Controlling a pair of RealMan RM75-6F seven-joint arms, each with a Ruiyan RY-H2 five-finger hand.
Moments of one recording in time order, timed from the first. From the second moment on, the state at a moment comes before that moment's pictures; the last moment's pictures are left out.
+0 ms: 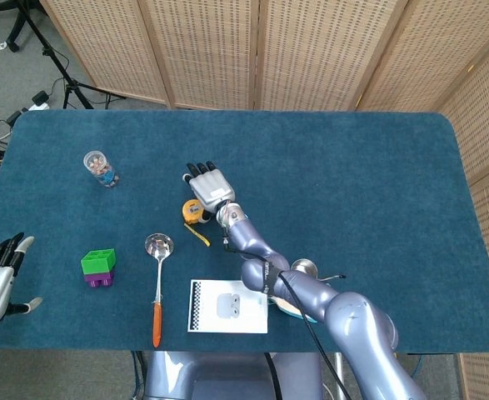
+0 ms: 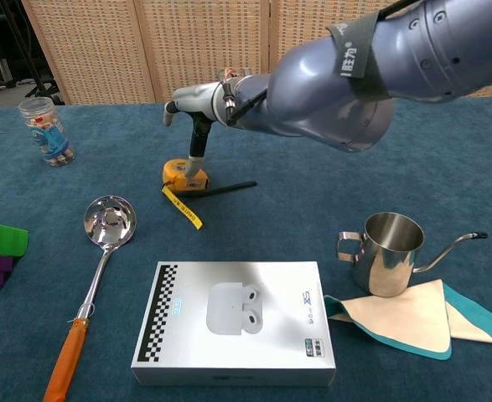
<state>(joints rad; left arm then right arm) -0.13 -1.07 -0.01 -1.74 1.34 1.32 0.16 1.47 -1.97 0.37 -0.68 -0.61 0.47 -0.48</state>
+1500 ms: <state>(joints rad) -0.13 -1.16 0.01 -1.76 1.37 1.35 0.33 0.42 -1.32 -0.13 -1.49 -1.26 1.61 -0.15</state>
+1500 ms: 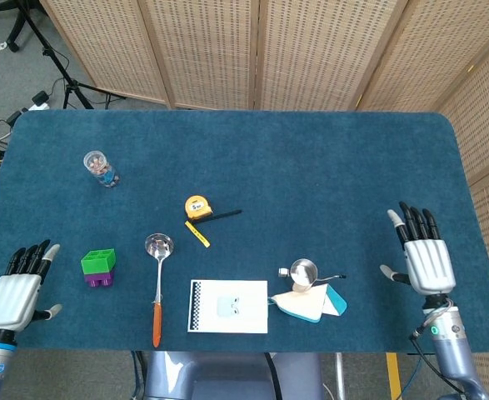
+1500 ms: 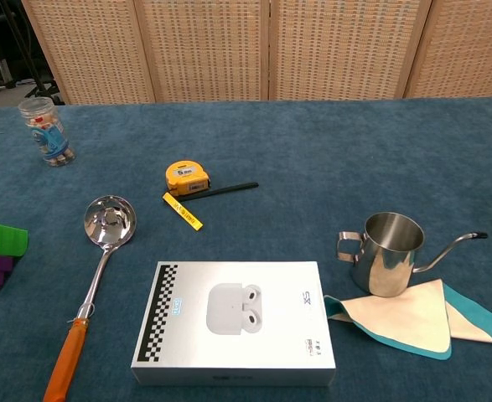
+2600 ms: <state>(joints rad) -0.72 -1.19 -0.31 -1.71 0.67 0.83 0.50 0.29 -1.32 0.00 -1.32 -1.33 1.54 0.08</state>
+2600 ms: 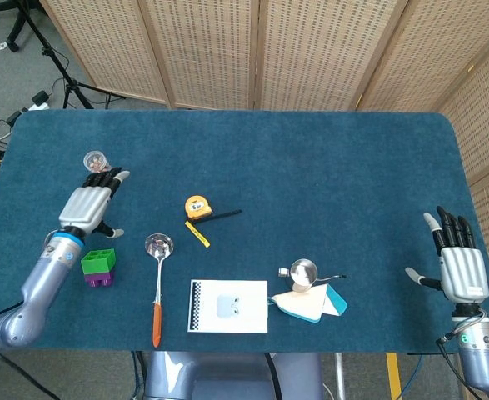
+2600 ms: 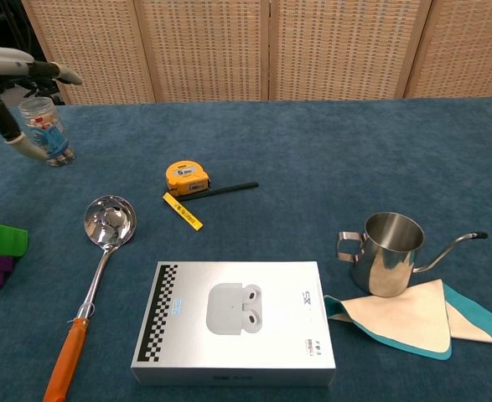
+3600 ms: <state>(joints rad) -1.26 -1.69 -0.24 -1.18 0.05 0.76 0.81 0.24 -1.29 0.09 -1.28 -1.34 1.47 0.26</state>
